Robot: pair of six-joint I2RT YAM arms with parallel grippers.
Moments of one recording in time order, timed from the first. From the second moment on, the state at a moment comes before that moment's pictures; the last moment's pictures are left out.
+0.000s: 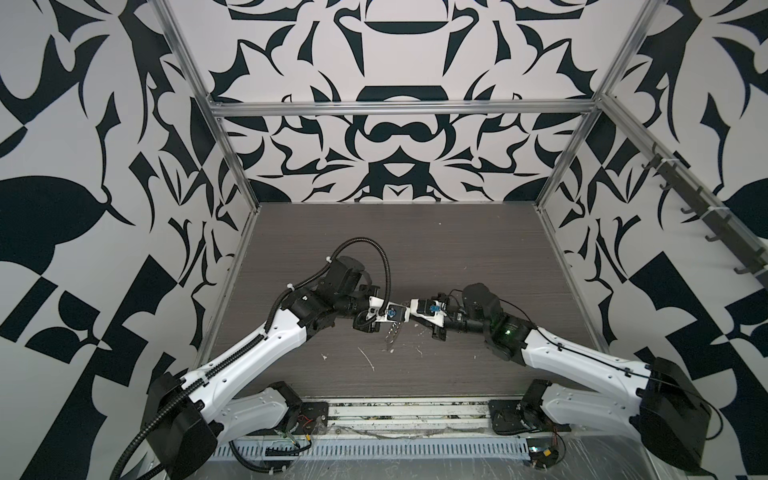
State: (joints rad) left arm -0.74 1.12 0.91 -0.53 0.51 1.05; right arm 0.80 1.10 0.56 0.19 -0.43 -0.47
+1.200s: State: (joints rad) left arm -0.74 1.04 0.82 -0.37 0.48 1.04; right arm 0.79 0.95 0.65 -0.01 -0.33 -0.51
